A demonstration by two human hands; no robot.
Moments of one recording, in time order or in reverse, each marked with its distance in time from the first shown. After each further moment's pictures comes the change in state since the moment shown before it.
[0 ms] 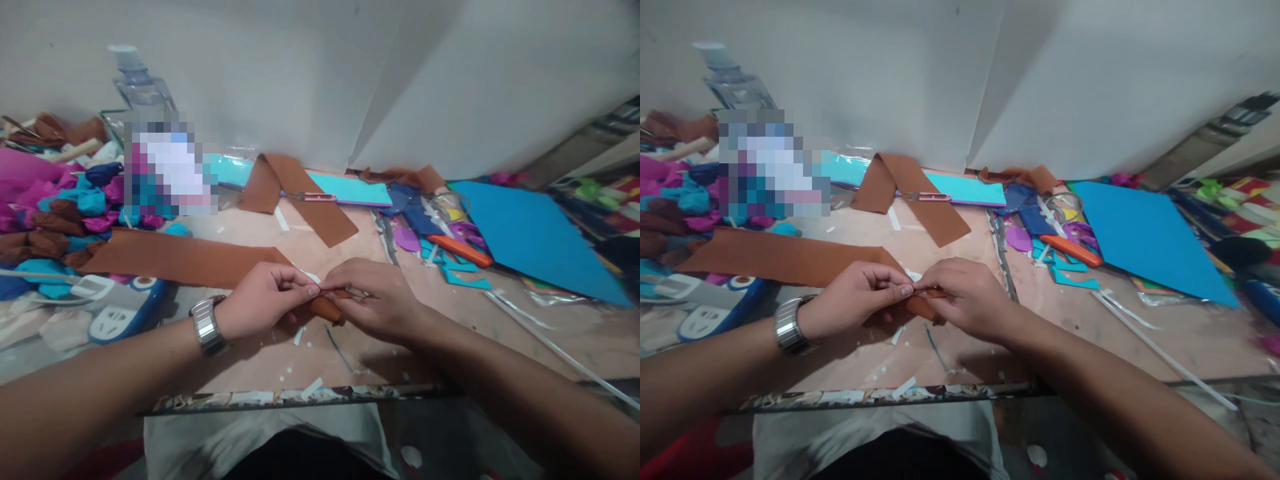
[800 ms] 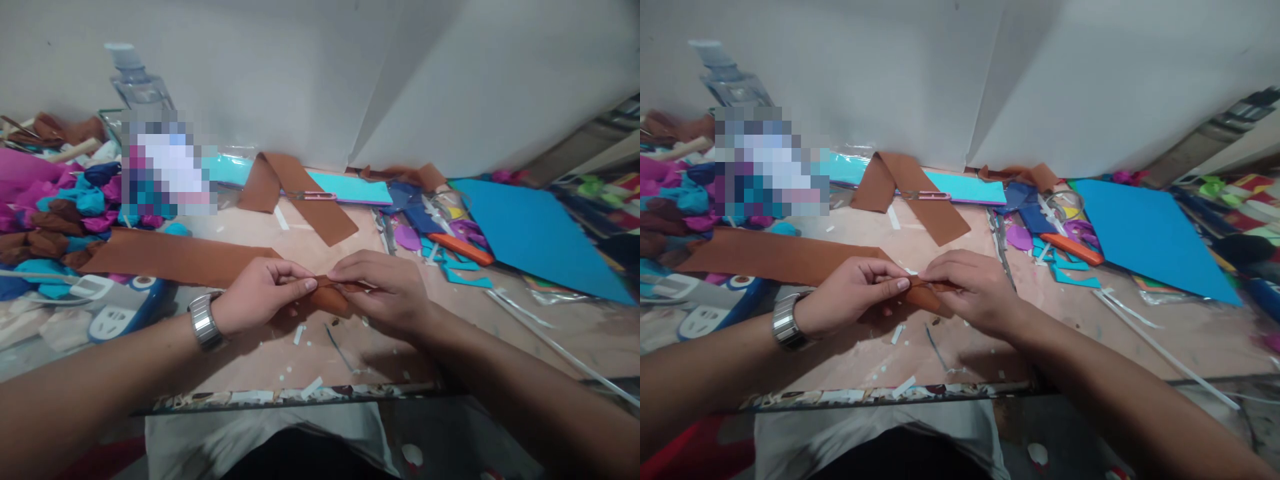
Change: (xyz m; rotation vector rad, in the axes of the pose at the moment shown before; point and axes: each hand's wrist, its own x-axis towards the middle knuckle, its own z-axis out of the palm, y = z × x) left_hand 0.001 0.001 -0.003 -0.070 0.008 0.034; right_hand 0.003 0.000 -0.009 -0.032 0.111 -0.028
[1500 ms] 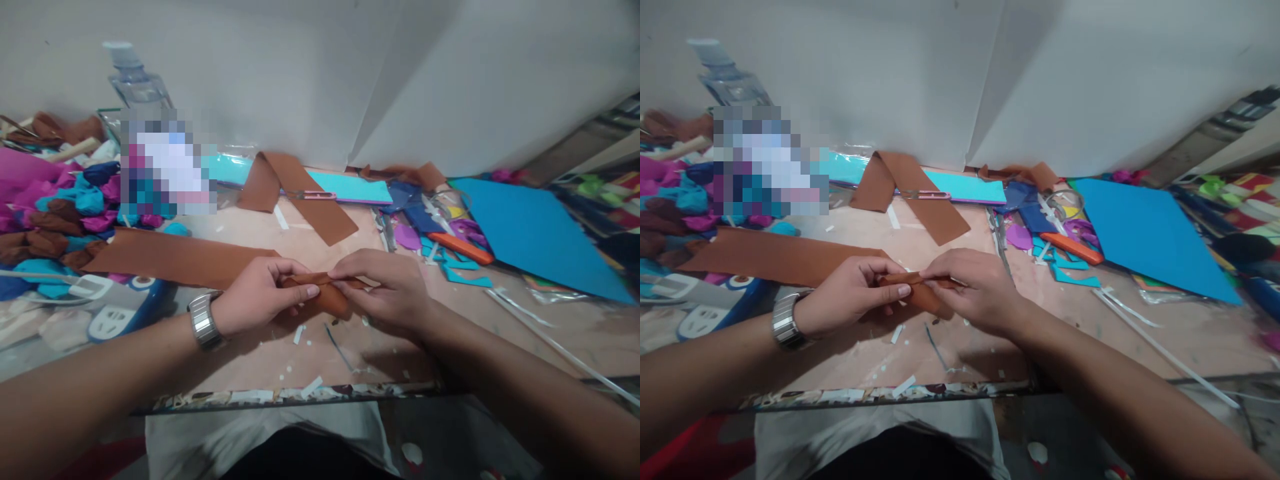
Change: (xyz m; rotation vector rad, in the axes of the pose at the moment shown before) left_hand -0.002 0.000 -0.001 0.053 -0.015 0.034; right_hand 0.000 0.004 -0.002 0.031 -0.021 0.013
